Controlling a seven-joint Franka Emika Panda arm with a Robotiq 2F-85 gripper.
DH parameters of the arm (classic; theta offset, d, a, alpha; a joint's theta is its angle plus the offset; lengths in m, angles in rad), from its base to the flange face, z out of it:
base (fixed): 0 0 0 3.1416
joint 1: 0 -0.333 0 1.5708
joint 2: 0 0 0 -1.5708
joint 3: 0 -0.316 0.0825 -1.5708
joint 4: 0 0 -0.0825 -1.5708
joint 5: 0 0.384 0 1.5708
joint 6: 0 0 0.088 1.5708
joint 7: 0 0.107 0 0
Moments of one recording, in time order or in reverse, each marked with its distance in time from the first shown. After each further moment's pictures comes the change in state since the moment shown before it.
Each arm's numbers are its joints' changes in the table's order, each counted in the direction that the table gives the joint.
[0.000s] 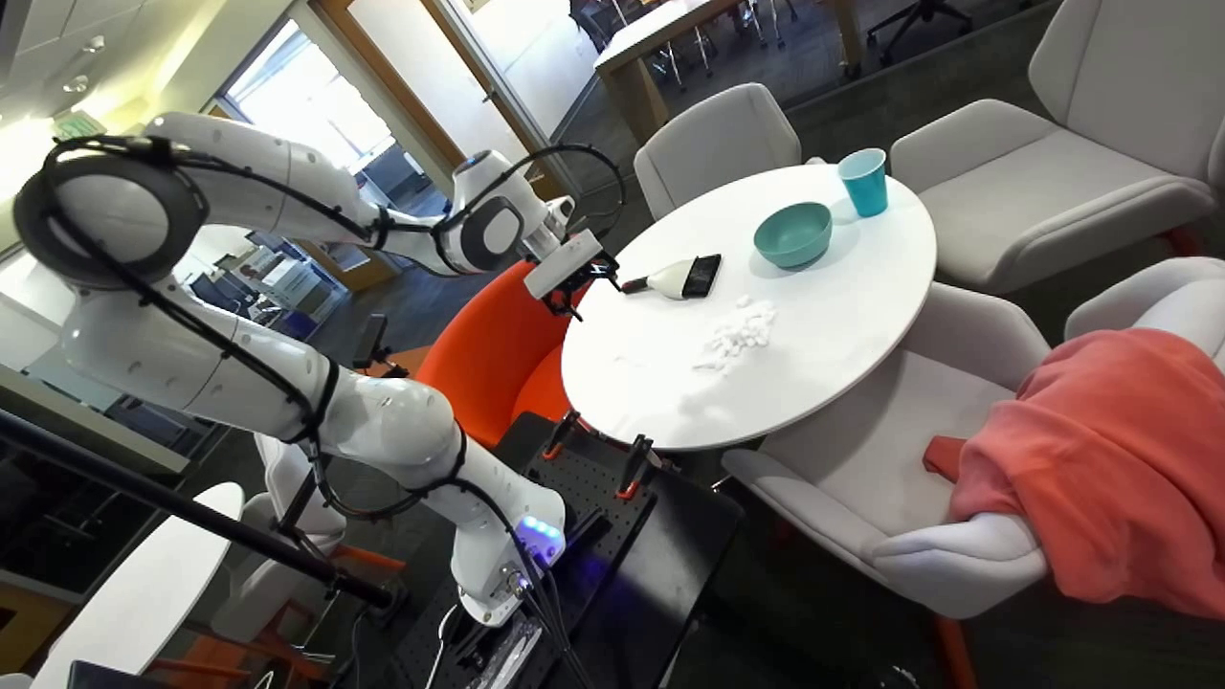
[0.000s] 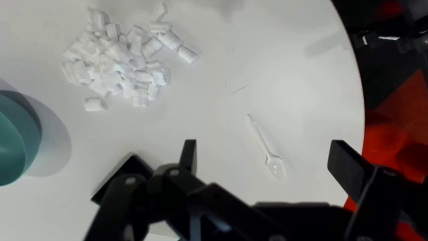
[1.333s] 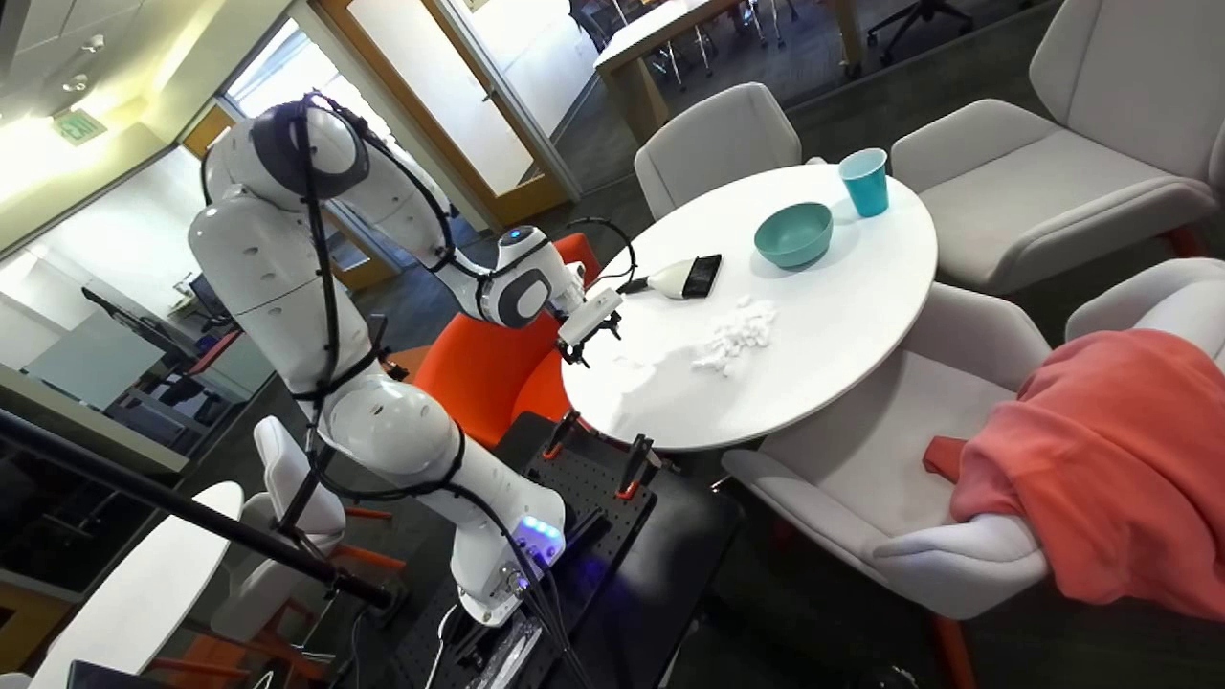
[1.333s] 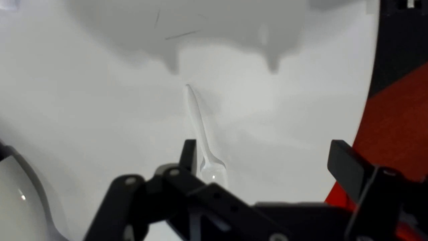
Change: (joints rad) arm 0.122 0.535 -0.379 0.091 0.355 0.387 -0.378
